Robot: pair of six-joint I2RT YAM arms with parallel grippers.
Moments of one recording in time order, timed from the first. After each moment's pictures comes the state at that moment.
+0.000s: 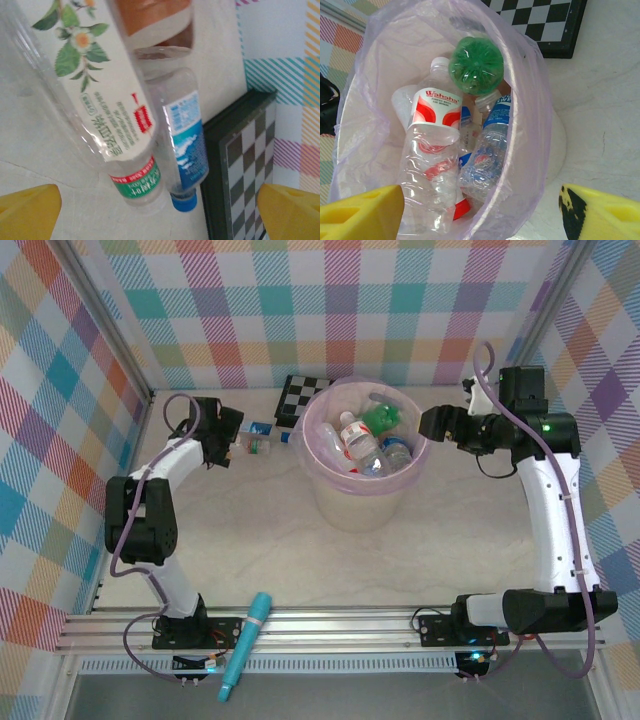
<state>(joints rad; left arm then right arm) -0.06 1.80 1.27 -0.27 0.08 -1.29 0.05 1.32 1.69 -1.21 -0.50 0.26</state>
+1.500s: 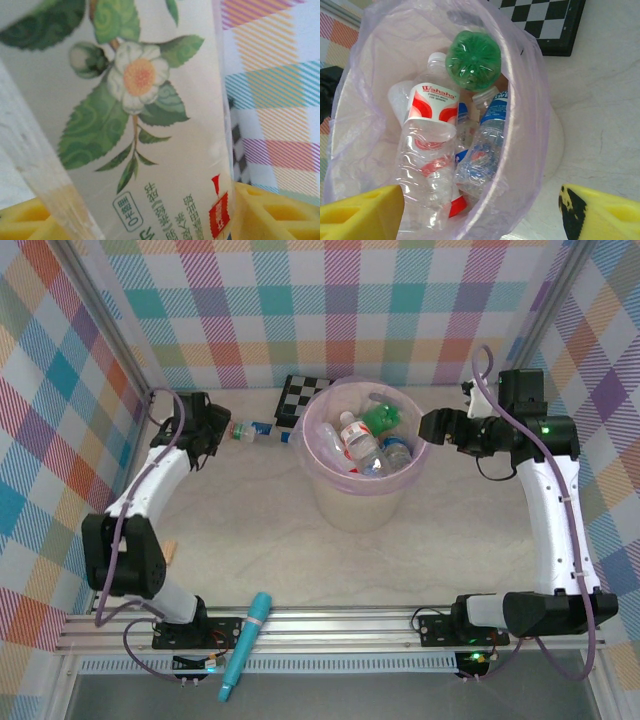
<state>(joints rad) -0.08 1.53 1.27 -0.41 -0.04 -1.14 0.05 1.31 1.67 -1.20 -0.51 0.26</state>
